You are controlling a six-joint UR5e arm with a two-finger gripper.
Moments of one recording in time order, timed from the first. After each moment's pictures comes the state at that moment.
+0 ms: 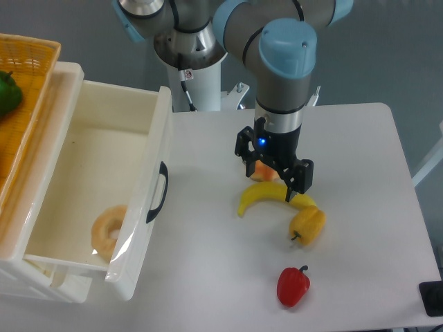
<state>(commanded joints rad) 2.55 -1.81 -1.54 -1.13 1.47 1.24</state>
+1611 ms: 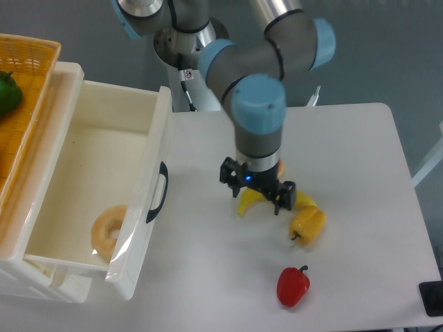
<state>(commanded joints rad) 2.41 -1.94 -1.56 -1.12 1.60 0.81</state>
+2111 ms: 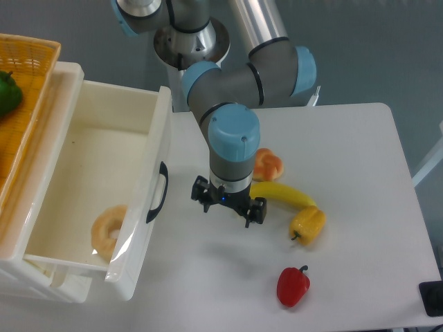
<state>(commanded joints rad) 2.40 -1.98 -1.57 -1.13 1.42 0.67</state>
